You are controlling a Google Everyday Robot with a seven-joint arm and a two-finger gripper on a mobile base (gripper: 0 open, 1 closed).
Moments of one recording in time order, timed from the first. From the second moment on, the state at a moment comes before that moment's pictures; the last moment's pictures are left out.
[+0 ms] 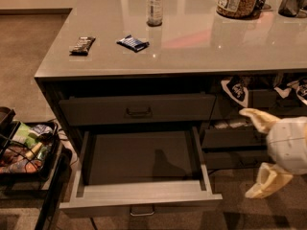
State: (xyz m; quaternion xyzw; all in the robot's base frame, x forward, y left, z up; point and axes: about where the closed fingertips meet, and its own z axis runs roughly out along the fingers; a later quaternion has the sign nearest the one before) arm 0.387 -0.213 0.824 -0.66 0.68 0.00 0.31
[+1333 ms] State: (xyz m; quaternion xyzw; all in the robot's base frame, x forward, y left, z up) arm 0.344 -0.153 0.715 -0.68 0.62 0.11 0.36
